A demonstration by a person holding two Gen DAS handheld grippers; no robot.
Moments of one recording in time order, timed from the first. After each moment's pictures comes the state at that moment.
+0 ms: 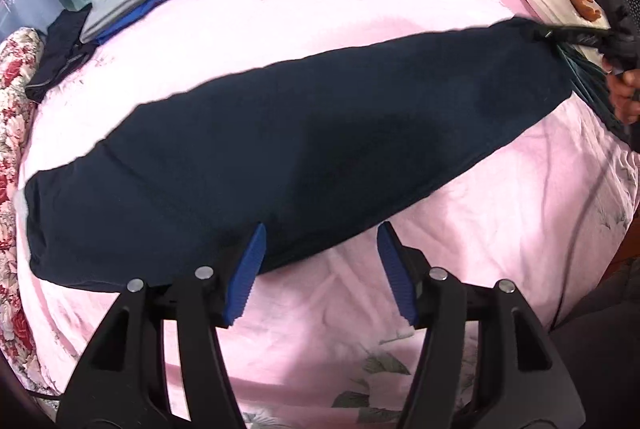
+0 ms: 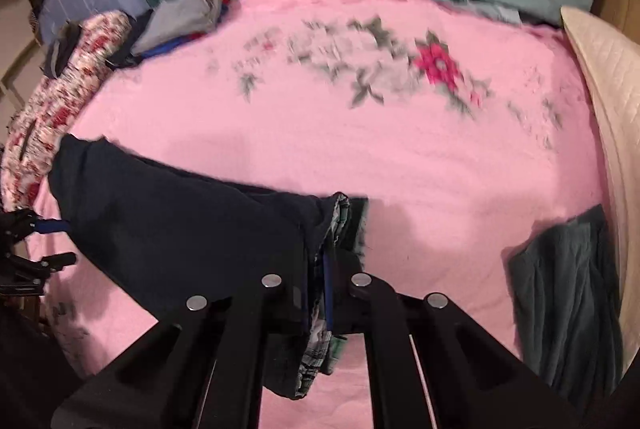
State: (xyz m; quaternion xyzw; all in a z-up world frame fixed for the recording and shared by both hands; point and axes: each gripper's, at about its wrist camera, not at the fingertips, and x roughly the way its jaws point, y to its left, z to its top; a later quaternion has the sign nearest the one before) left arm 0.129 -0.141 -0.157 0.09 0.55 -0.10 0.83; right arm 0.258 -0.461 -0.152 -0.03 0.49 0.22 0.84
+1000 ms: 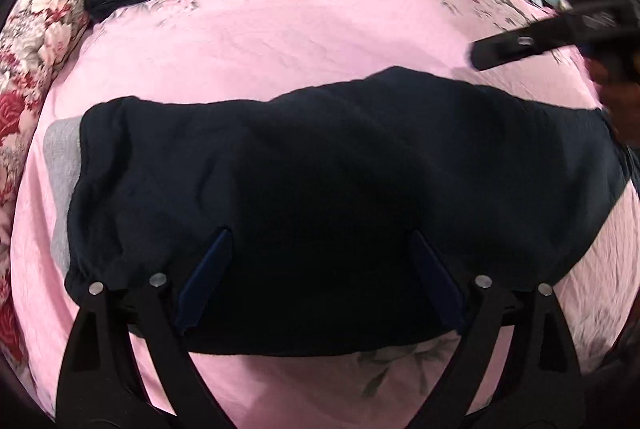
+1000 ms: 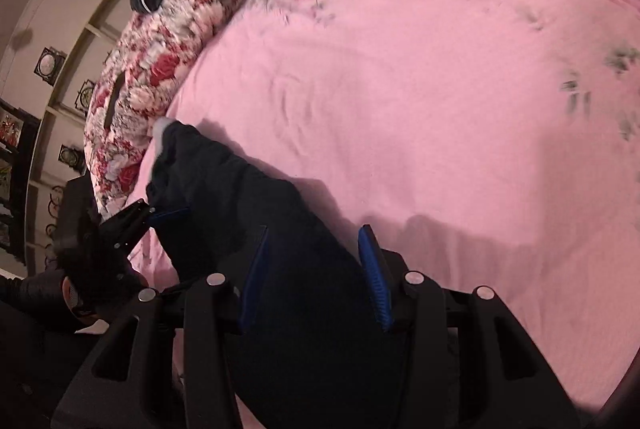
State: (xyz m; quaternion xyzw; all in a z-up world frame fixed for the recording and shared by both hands) left arm 0.169 0.076 -0.190 0.00 0.52 -0.04 0.85; right arm 0.349 -0.084 -0.176 -0.02 0.60 0.45 0.66
